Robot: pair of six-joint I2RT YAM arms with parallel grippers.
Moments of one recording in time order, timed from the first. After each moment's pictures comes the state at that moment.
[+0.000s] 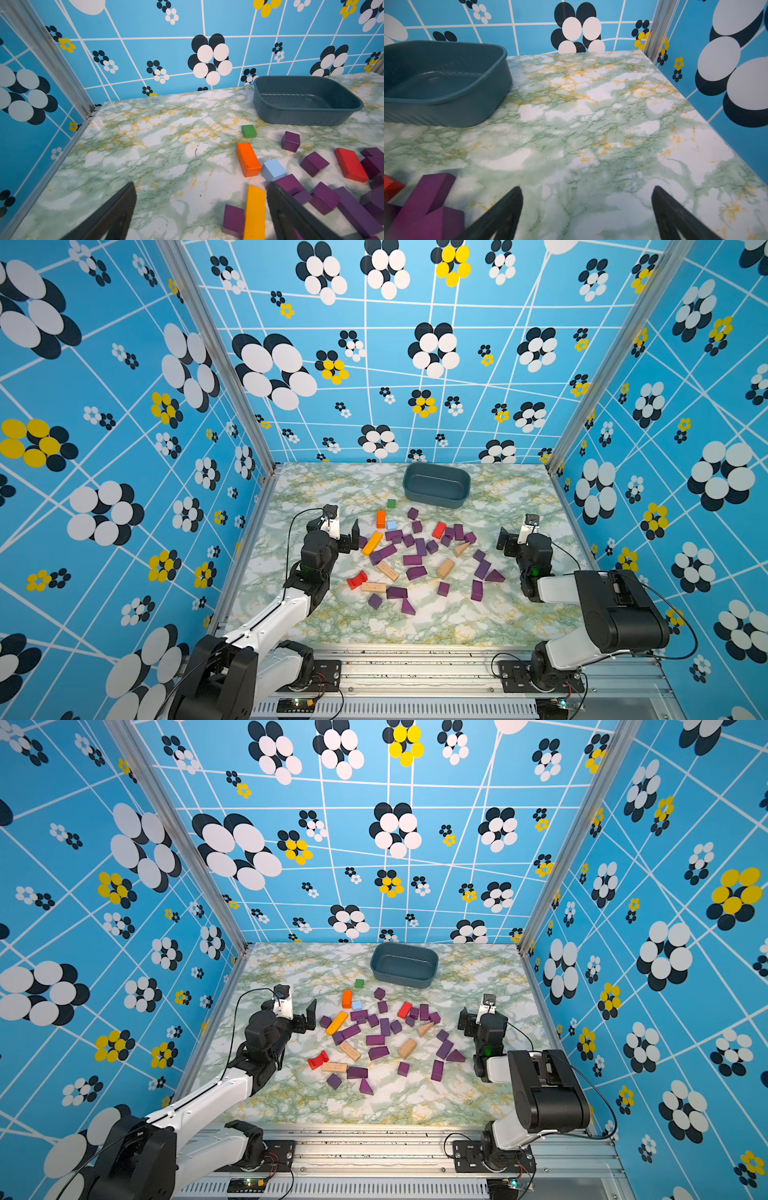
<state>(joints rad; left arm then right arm) -0.32 1.10 0.44 0.42 -0.16 -0.01 0.03 1.55 0.35 0.84 0.20 0.04</state>
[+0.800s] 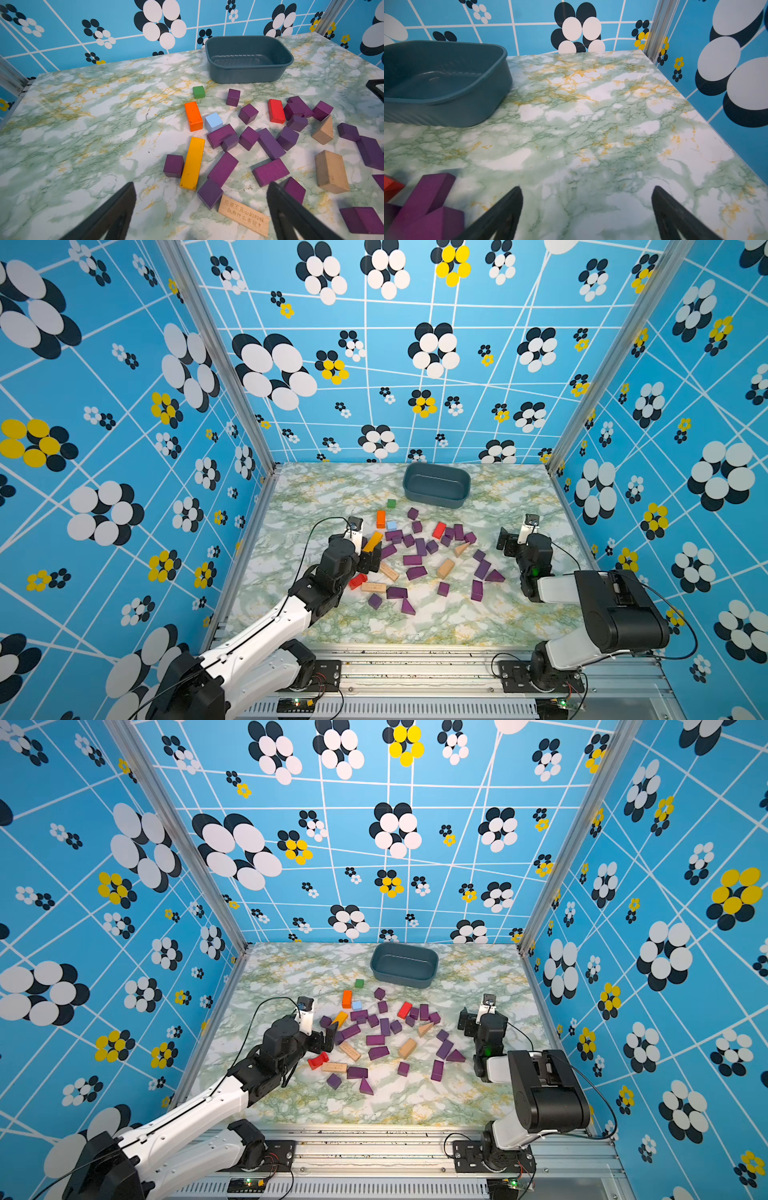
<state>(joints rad) -0.59 0.95 0.52 0.02 -0.25 -0.13 0.03 1.55 0.35 0.84 0.20 0.04</state>
